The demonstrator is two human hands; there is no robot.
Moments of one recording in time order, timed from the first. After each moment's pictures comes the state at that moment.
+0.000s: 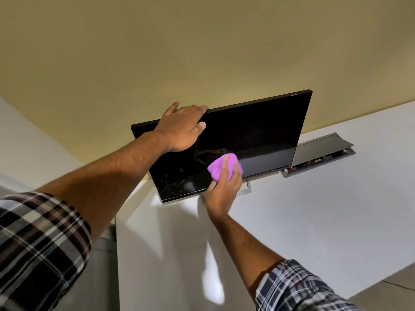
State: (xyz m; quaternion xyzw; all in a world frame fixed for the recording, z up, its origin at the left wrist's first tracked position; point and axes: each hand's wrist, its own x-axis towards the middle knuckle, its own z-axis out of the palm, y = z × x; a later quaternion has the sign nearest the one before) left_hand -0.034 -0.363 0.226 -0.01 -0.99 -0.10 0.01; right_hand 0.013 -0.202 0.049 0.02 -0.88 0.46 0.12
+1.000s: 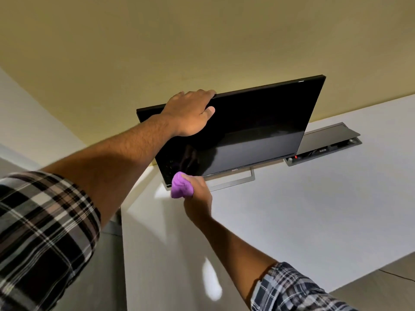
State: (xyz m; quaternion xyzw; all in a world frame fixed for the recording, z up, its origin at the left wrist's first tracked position) left_hand -0.023 -0.350 0.240 0.01 -1.00 -0.09 -0.02; right_hand 0.078 -0.228 0.042 0.27 -0.77 0.57 -0.10
